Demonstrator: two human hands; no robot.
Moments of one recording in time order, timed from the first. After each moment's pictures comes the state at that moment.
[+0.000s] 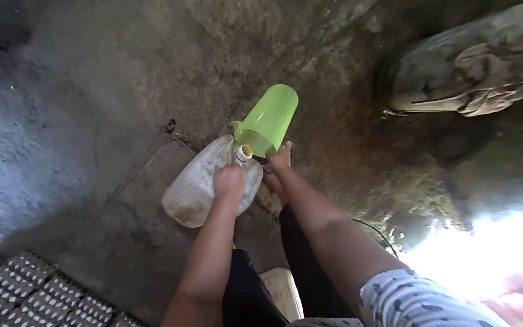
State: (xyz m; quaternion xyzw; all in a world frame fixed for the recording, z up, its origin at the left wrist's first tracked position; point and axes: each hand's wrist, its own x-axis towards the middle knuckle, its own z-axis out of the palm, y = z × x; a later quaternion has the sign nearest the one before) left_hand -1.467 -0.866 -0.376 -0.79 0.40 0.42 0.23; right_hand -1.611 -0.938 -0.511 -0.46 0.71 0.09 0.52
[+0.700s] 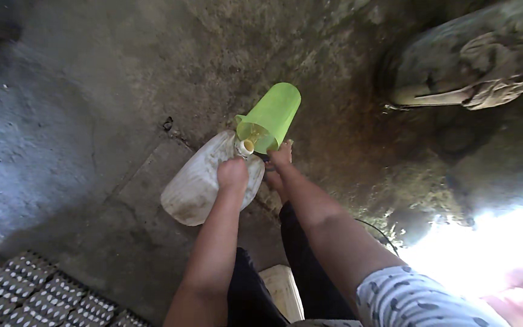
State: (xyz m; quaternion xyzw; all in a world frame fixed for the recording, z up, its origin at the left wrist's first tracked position) left_hand -1.477 -0.887 -0.385 -0.77 0.40 0.43 0.25; right_hand -1.623 -0.940 -0.532 -0.43 0.72 0.09 0.53
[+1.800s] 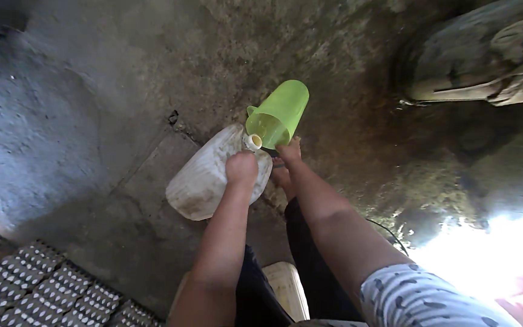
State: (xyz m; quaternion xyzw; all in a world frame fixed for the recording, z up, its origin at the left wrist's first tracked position) left_hand -1.479 -0.887 -0.388 -0.77 0.41 0.43 0.23; right_hand -1.629 -0.939 -0.544 -0.40 0.73 0.07 0.55
